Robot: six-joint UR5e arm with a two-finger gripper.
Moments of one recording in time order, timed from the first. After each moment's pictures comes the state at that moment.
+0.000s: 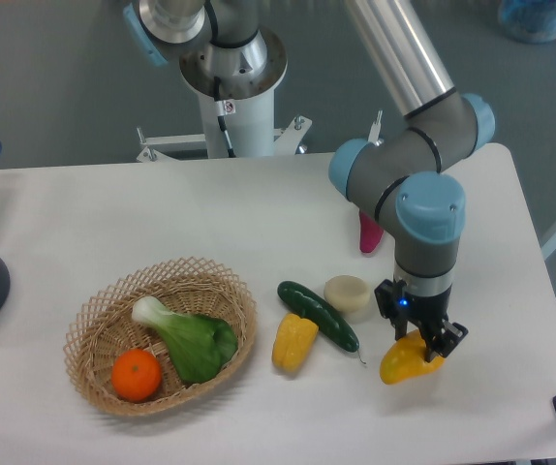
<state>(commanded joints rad) 2.60 -2.18 -1.49 -0.77 1.54 1.26</state>
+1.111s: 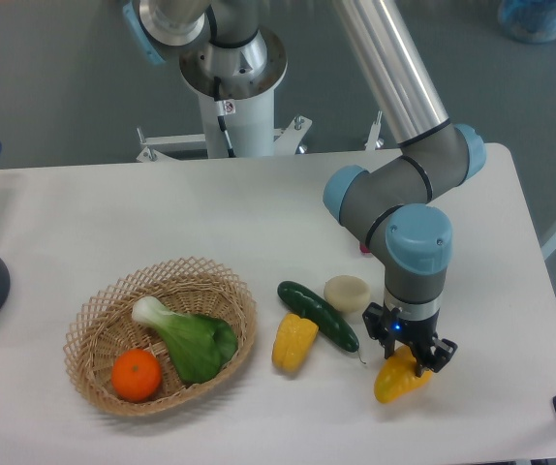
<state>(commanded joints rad) 2.58 -2.21 -1.49 -0.76 1.54 1.21</state>
